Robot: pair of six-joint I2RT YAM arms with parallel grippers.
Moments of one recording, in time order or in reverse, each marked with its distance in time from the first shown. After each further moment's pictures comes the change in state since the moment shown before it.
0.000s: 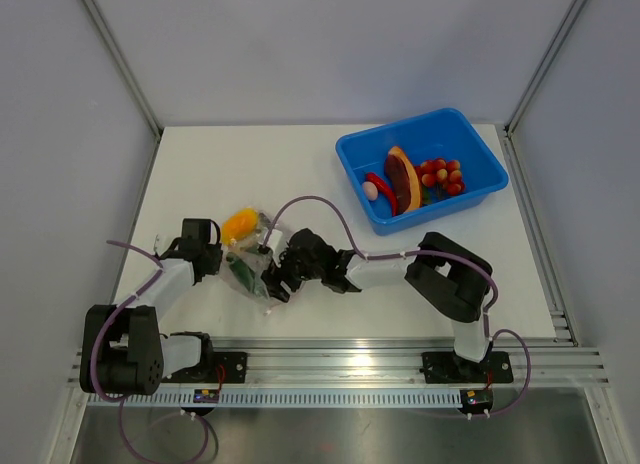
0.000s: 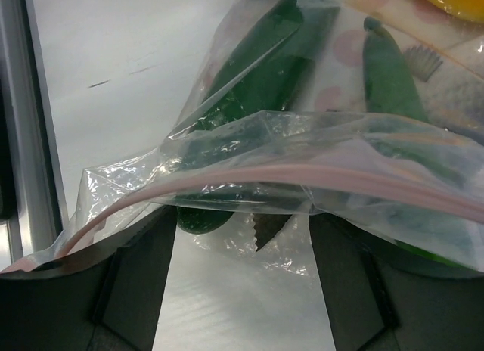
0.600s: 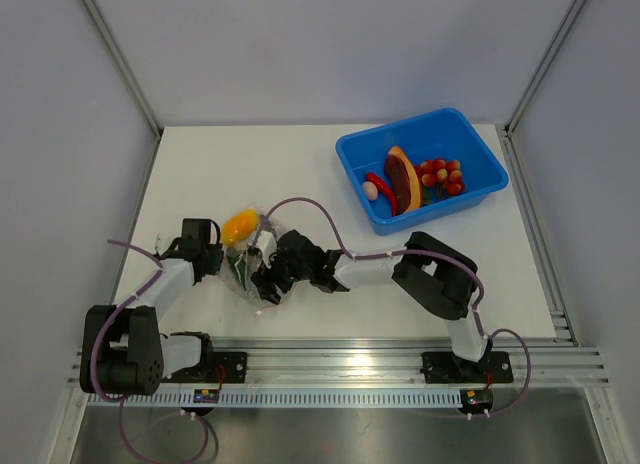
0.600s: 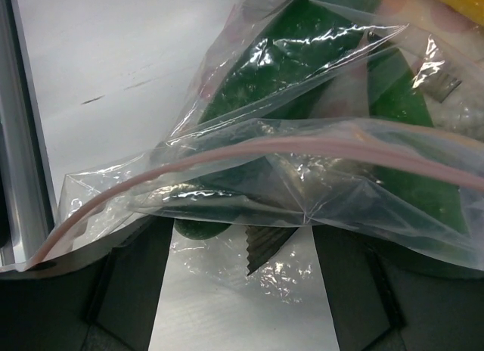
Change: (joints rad) left arm 0.000 -0.001 0.000 0.000 0.019 0.016; right arm 0.030 0.080 0.102 -0.052 0.030 0.028
